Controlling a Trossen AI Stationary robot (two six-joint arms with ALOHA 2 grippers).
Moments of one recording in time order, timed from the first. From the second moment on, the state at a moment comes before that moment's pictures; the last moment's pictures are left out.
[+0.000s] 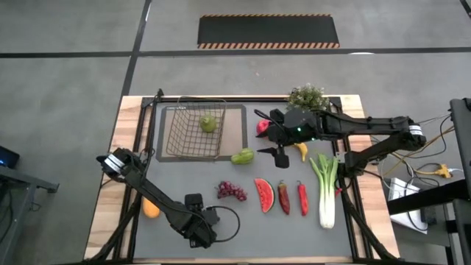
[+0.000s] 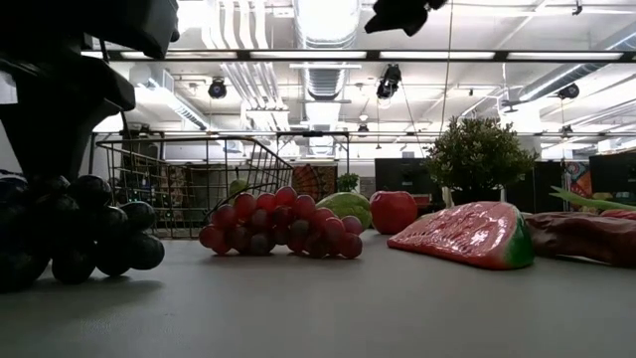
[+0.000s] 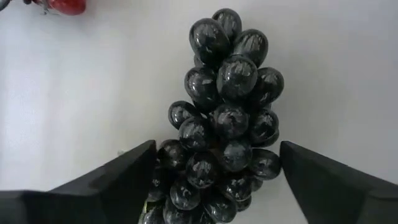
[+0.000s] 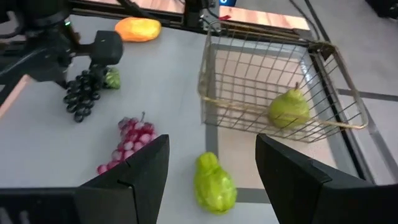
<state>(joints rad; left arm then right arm) -0.67 1.91 1.38 -0.94 -0.13 -0.82 -0.04 1.31 1.24 -0.50 -0.06 -0.16</state>
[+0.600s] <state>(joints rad) -0.67 1.85 1.48 -0.94 -0.15 -0.85 0.13 1.08 0.64 0.18 -0.05 -0.22</state>
